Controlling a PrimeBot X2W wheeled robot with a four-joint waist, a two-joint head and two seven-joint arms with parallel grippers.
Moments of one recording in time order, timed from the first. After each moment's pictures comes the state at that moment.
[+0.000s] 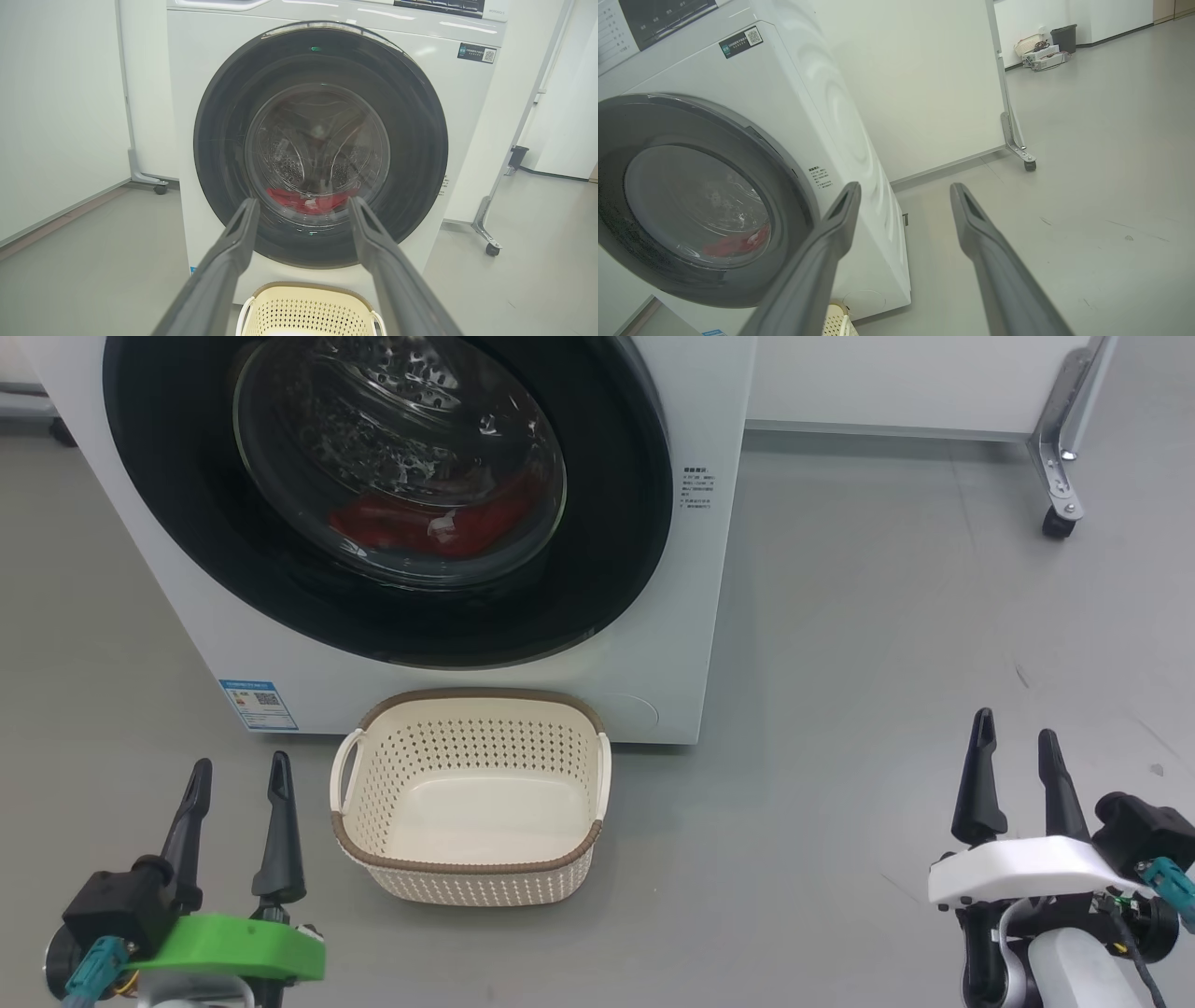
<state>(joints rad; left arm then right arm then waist) -0.03 0.06 -0.03 0.13 -0.40 -0.13 -0.25 -0.04 -0.04 0.08 0.15 0.54 -0.06 -0.25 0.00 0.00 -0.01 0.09</state>
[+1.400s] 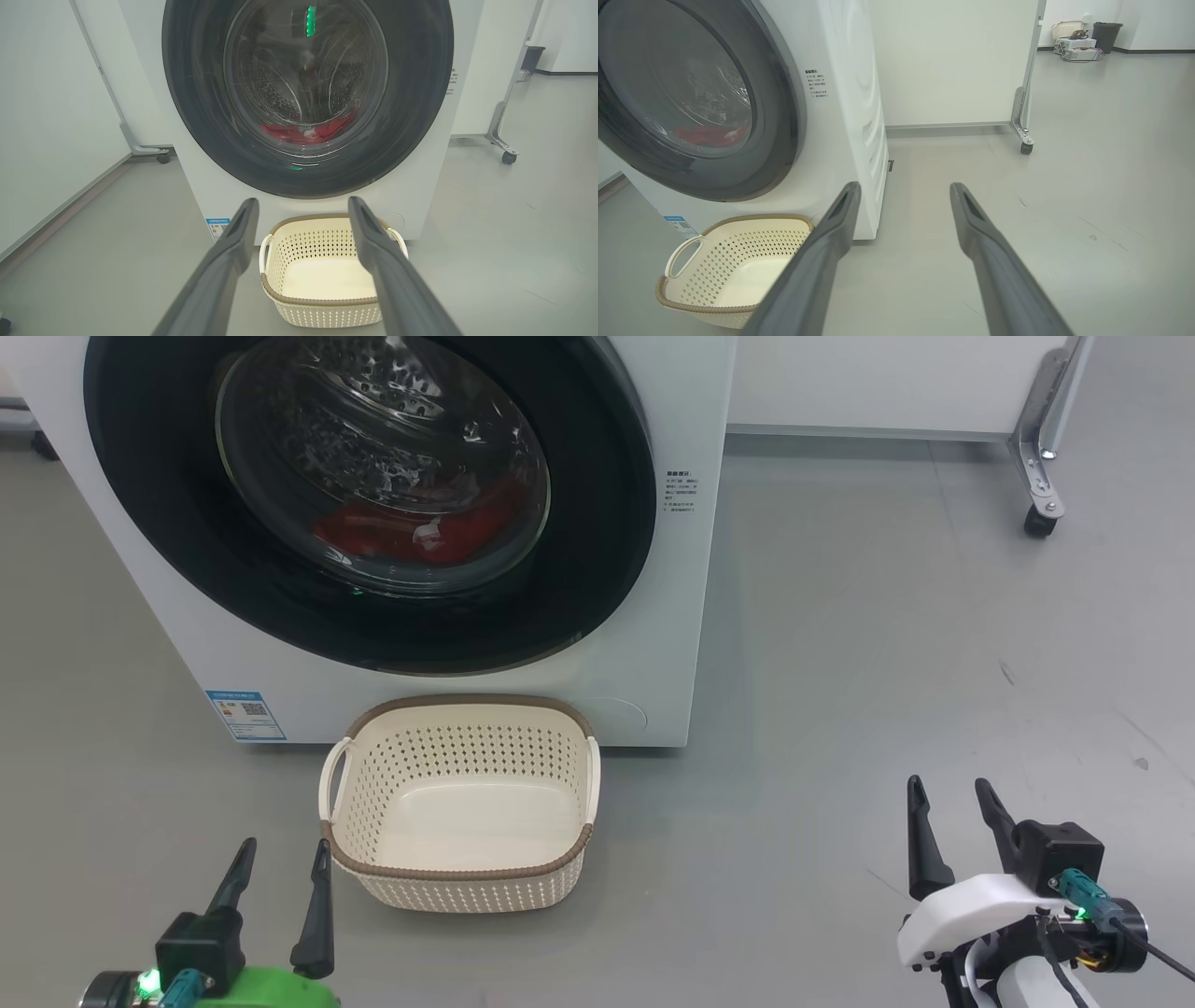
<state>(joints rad) 0.01 0.05 -0.04 0.30 -0.19 -0.08 -0.25 -0.05 -0.09 0.16 0.36 0.35 -0.11 -0.24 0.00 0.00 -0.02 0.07</state>
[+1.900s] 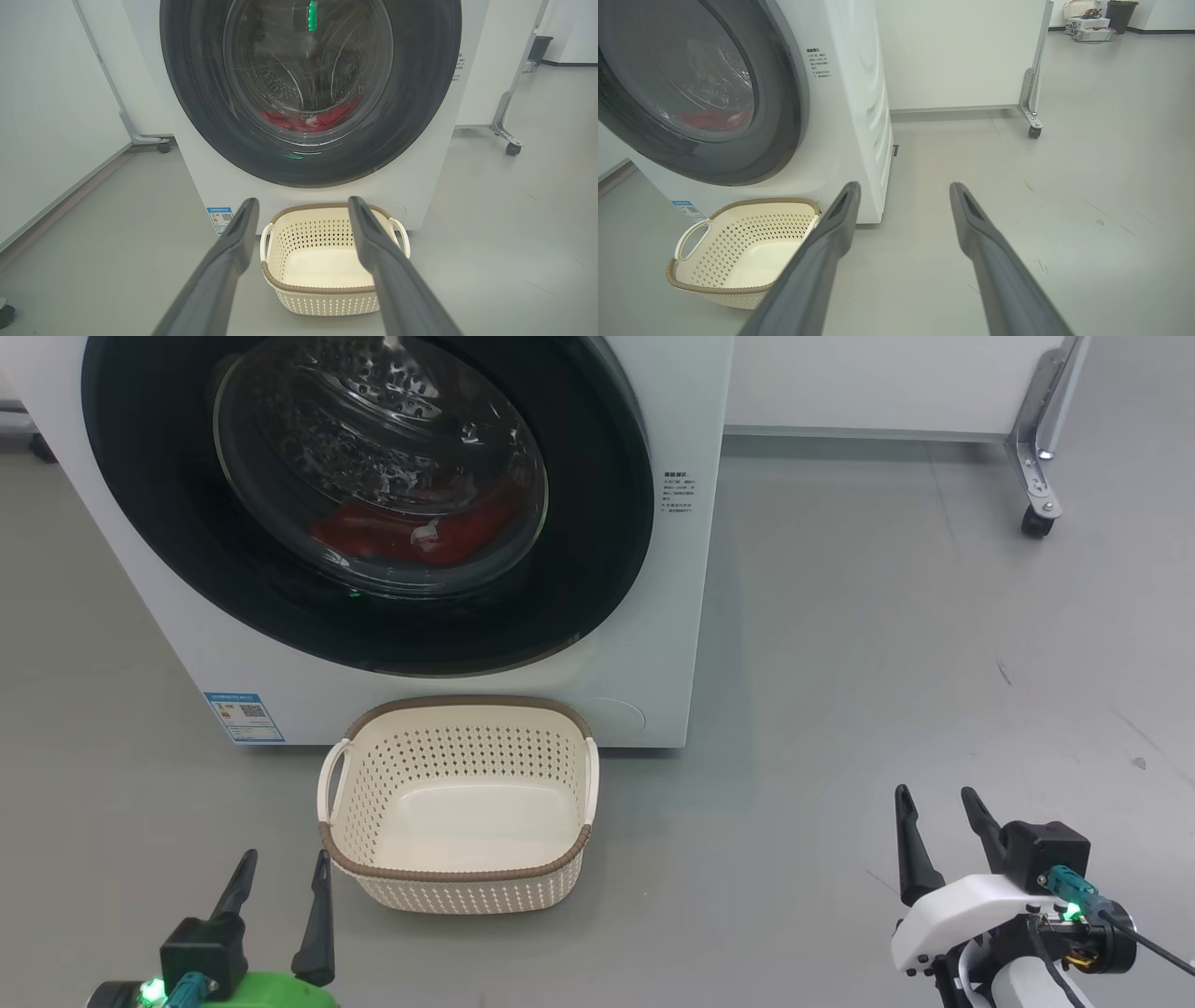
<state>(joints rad) 0.00 0.05 -0.04 0.35 -0.20 -0.07 -0.25 -0.06 -0.09 0.18 0.40 0.37 -0.09 -0.19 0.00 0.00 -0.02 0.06</state>
